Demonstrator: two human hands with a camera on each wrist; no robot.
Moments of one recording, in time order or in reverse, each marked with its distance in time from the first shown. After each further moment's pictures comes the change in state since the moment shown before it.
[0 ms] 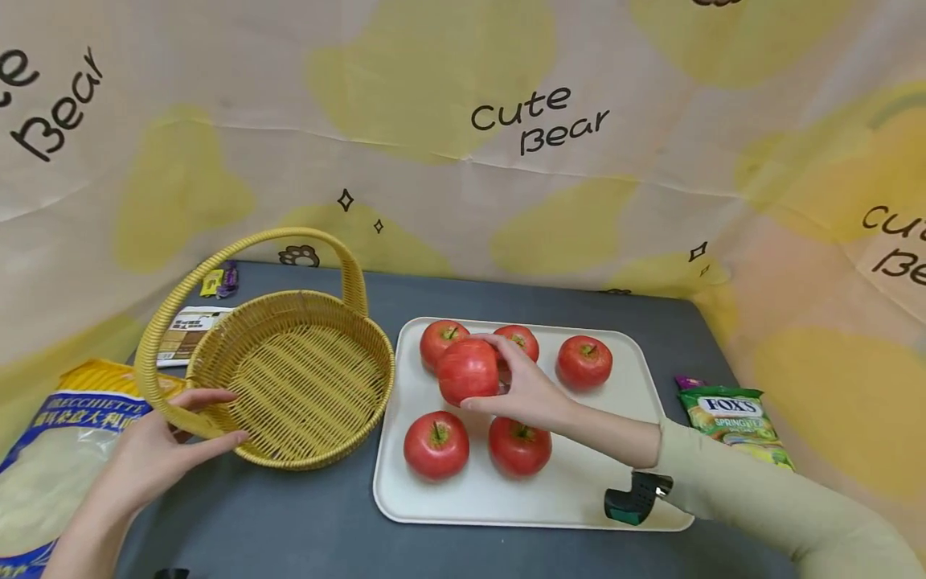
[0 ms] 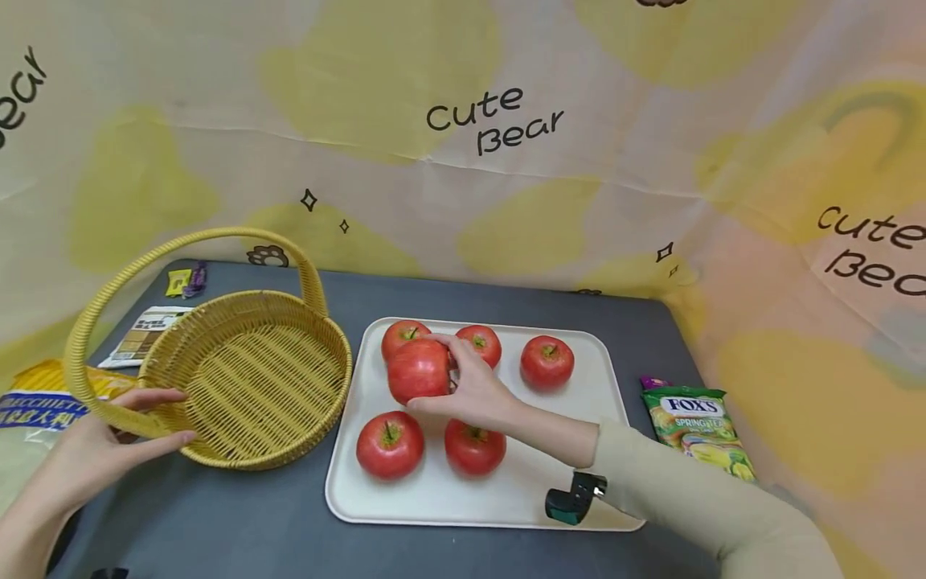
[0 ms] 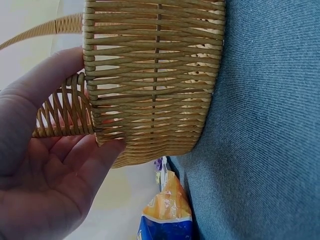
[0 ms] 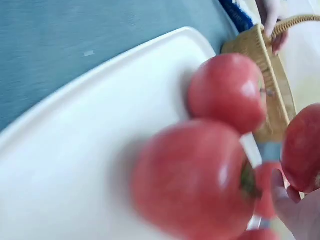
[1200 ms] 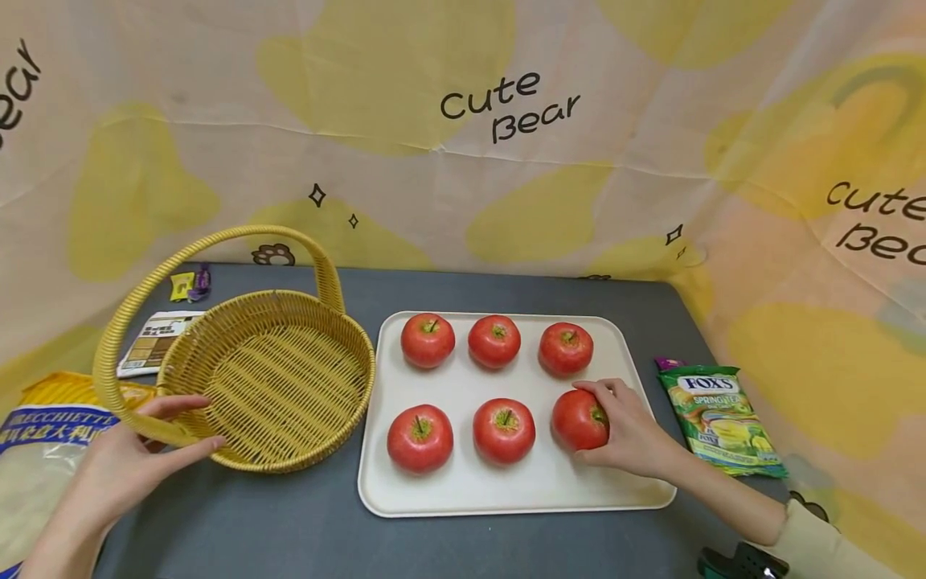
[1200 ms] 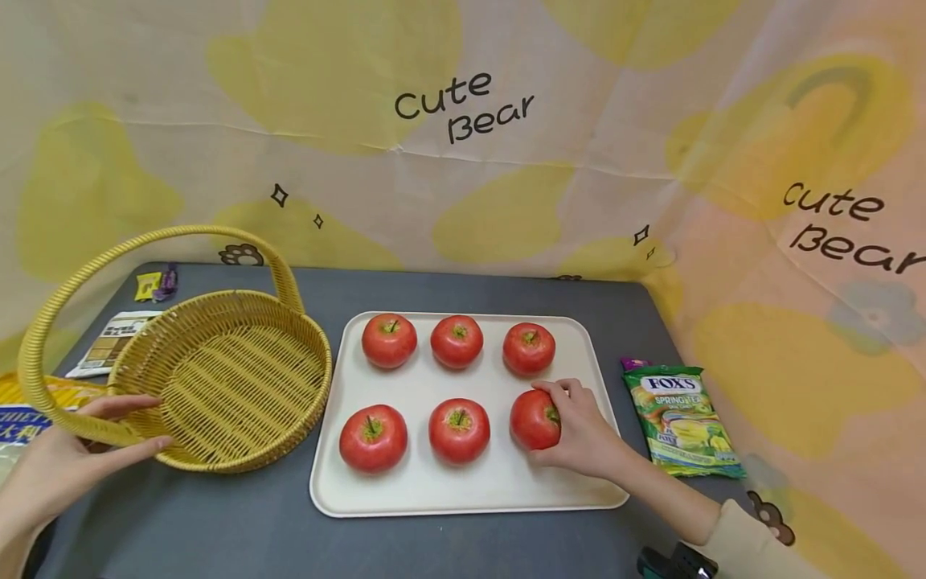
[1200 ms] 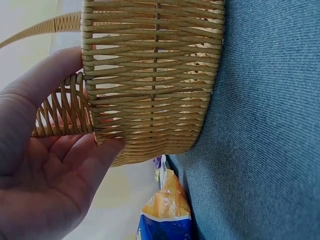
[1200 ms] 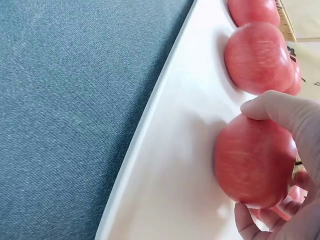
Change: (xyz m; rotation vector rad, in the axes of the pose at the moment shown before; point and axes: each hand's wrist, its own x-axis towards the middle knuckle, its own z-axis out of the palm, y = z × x) left_hand 0.002 -0.001 0.005 0.045 0.029 0.012; right_hand -0.113 0.097 -0.073 -0.494 0.136 0.042
